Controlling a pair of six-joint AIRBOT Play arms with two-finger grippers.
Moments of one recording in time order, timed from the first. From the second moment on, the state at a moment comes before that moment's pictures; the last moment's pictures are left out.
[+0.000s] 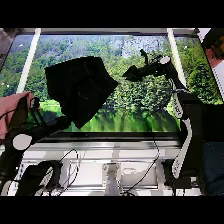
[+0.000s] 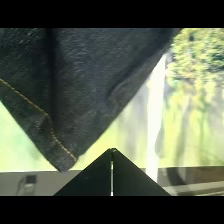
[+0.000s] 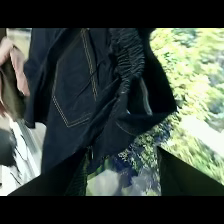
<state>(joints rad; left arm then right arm) -0.08 -0.43 0.35 0.98 -0.81 -1.60 0.07 -2.21 2.01 -0.53 1.33 1.18</state>
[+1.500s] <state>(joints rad) -0.03 -0.59 0.33 0.91 -0.91 -1.46 0.16 -2.21 2.04 -0.72 1.30 1.06</state>
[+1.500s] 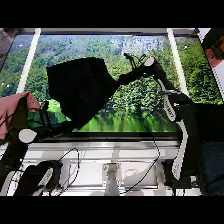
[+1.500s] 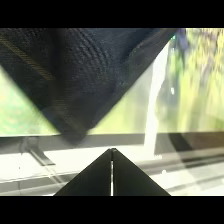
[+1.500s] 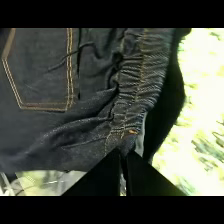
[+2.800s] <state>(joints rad) -0.27 -0.88 0.22 0.21 -0.73 -1.16 0.00 -2.18 2.04 -0.60 1.37 1.09</state>
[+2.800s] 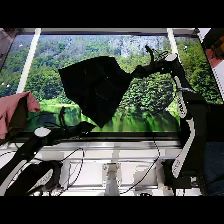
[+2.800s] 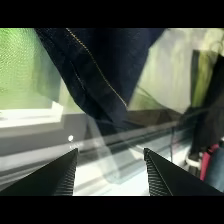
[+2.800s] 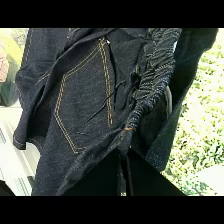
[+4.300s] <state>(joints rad) -0.53 -1.11 0.30 -0.73 -0.48 -0.44 -0.04 -2.18 2.04 -0.60 1.41 1.18</state>
